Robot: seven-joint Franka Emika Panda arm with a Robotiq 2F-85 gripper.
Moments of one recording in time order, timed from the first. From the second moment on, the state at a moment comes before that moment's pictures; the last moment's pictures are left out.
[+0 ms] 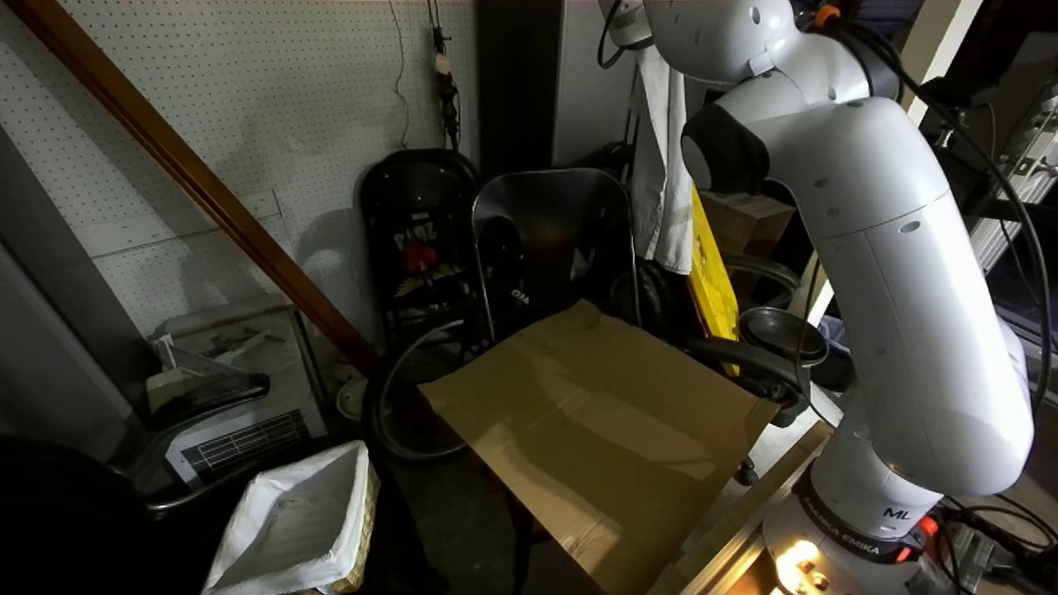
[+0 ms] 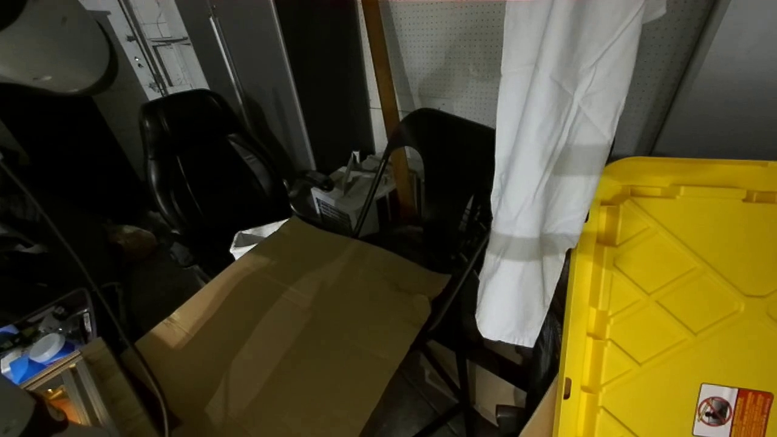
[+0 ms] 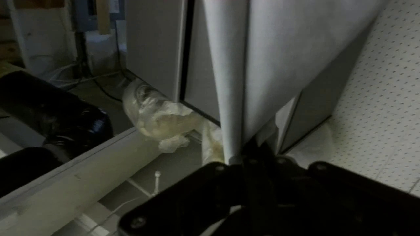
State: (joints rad) arm 0.21 0.68 -0.84 -1.00 1.51 3.45 -1.19
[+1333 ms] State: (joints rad) arm 0.31 0.81 -0.98 -1.00 1.17 3.18 -1.05
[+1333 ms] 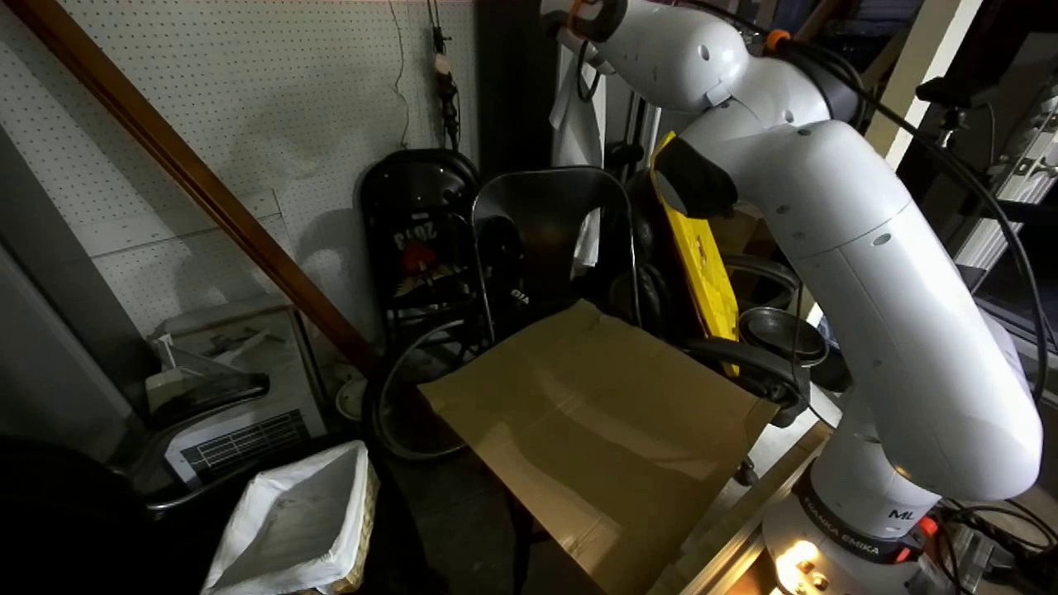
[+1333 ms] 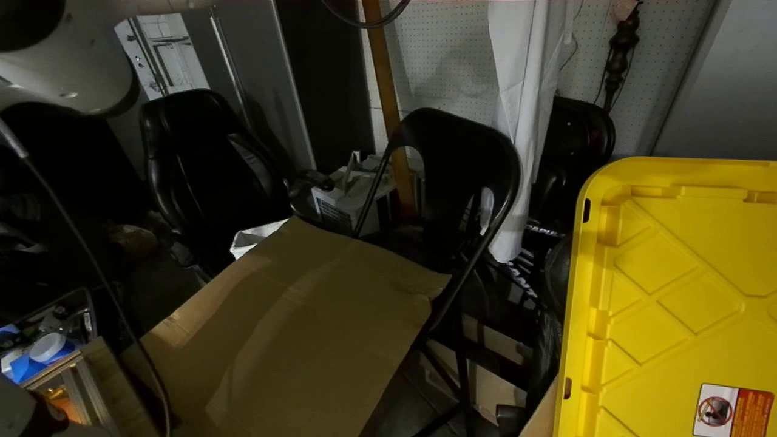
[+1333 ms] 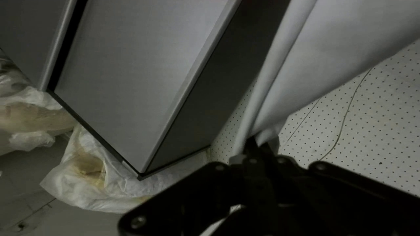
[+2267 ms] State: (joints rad) arm 0.44 0.74 -0.89 -1.32 1.17 3.31 -1.19
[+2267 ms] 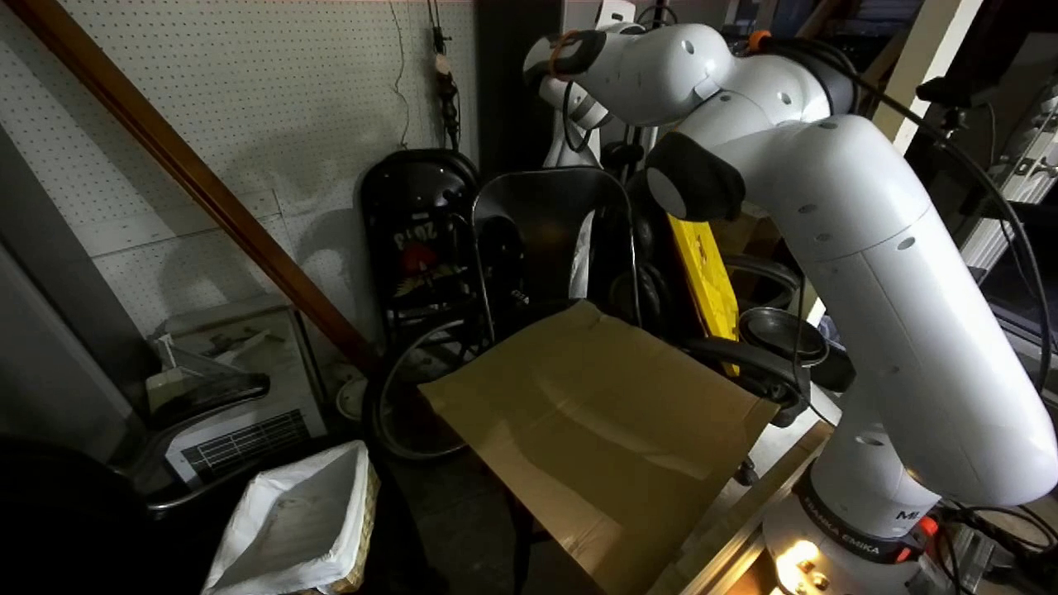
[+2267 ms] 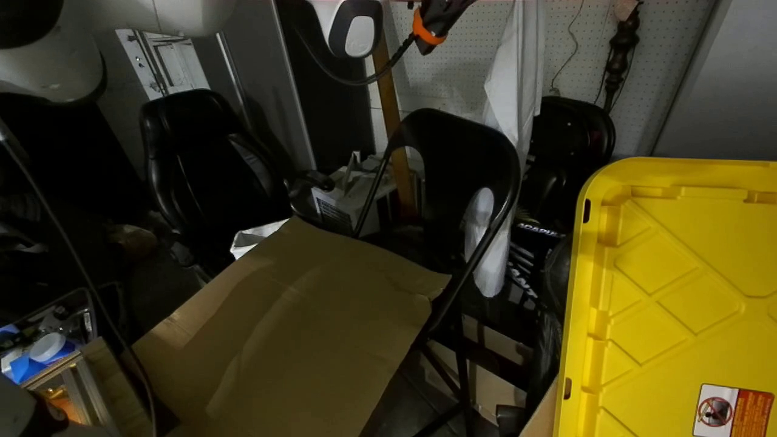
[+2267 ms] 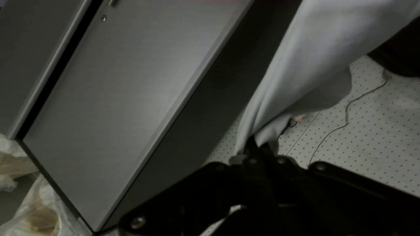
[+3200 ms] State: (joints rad) arm 0.75 0.20 -0.93 -1.95 1.16 3.25 -1.65
